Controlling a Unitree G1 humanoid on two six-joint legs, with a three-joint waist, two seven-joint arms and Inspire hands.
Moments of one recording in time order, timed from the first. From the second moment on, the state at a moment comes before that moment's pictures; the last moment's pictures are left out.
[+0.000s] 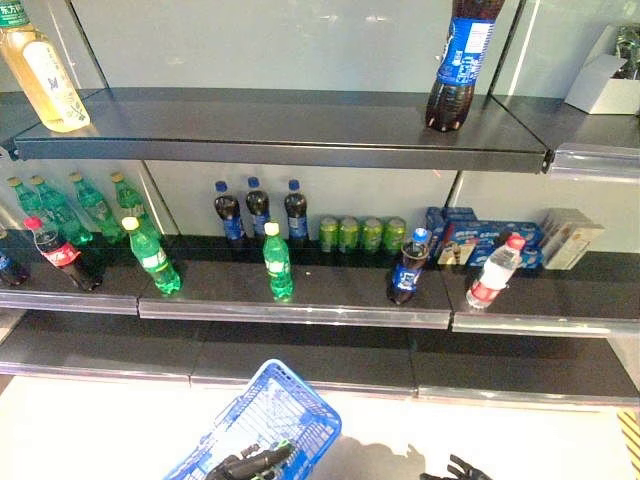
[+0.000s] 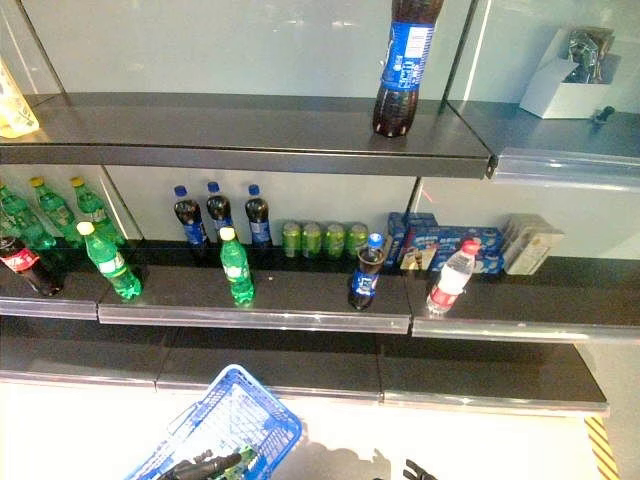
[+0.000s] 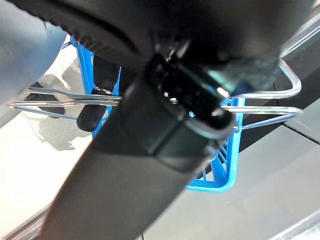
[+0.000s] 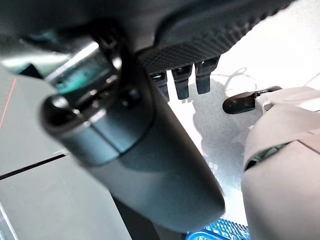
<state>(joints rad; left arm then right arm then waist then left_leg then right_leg) 0.01 0.25 -0.04 1.28 -0.65 0.01 -0.41 0.10 -0.28 0.05 1.27 0.39 -0.20 0.19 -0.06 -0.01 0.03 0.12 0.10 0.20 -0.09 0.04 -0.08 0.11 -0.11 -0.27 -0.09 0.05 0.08</state>
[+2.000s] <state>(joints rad) -0.03 0.24 0.02 1.25 -0.67 -0.01 -0.42 0.04 -0.31 0.04 1.27 0.37 -0.20 0.18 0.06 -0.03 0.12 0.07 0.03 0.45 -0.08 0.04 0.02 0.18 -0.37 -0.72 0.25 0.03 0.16</state>
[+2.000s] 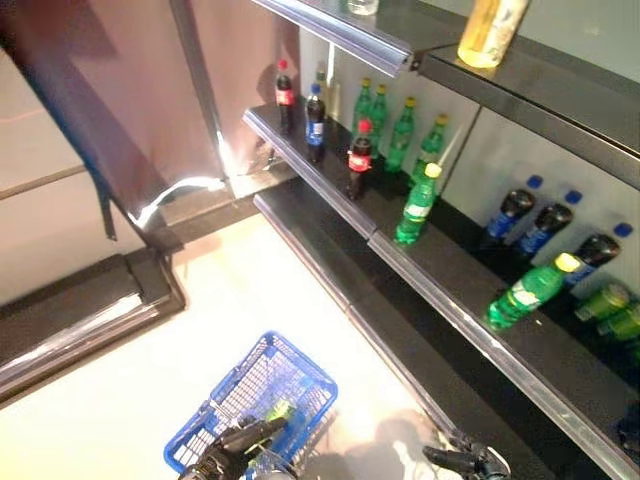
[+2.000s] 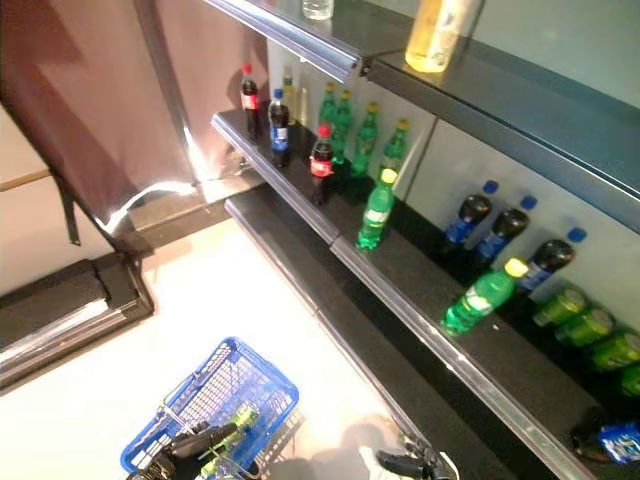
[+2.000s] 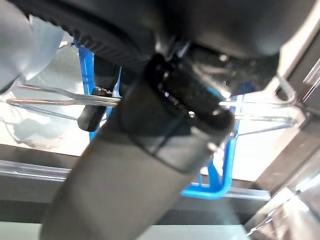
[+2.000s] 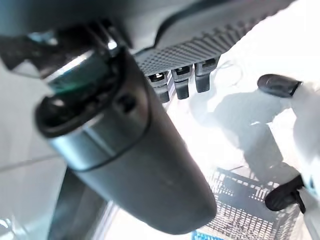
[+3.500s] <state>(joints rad) -0.08 0.24 -0.11 1.20 -0.65 0.02 -0.44 0.03 -0.32 0.03 1.26 0.43 -0.20 0.19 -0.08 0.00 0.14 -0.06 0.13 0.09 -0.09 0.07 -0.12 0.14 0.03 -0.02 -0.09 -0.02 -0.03</state>
